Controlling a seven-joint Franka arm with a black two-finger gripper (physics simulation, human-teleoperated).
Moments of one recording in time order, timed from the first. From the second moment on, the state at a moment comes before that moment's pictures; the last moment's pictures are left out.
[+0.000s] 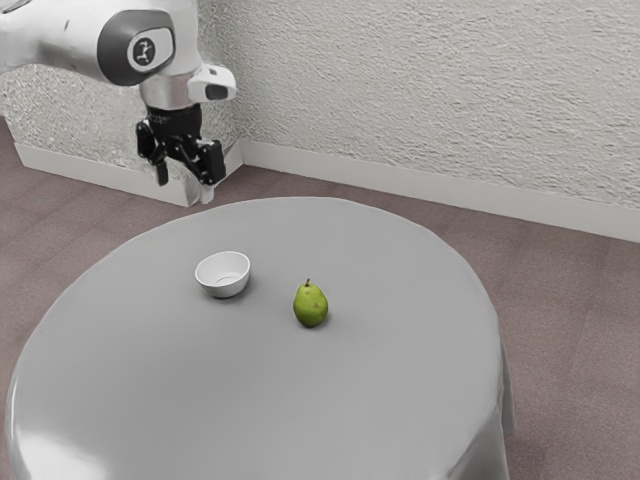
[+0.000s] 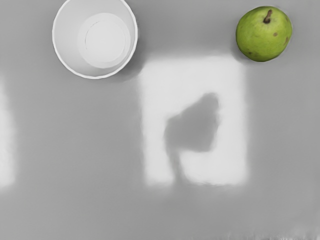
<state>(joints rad) -0.13 0.03 0.10 -1.64 0.11 1.62 0.01</state>
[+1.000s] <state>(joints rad) -0.13 0.51 0.03 -1.62 -0.10 2.02 0.02</state>
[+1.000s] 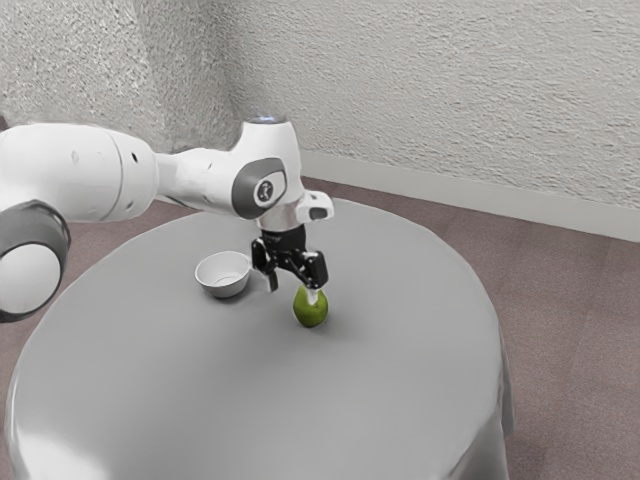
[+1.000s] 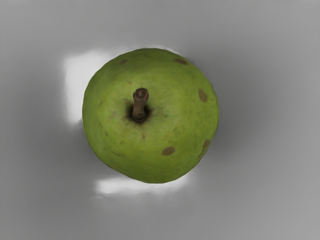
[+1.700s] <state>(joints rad) -0.13 0.62 0.03 -1.55 -0.10 2.12 0.01</state>
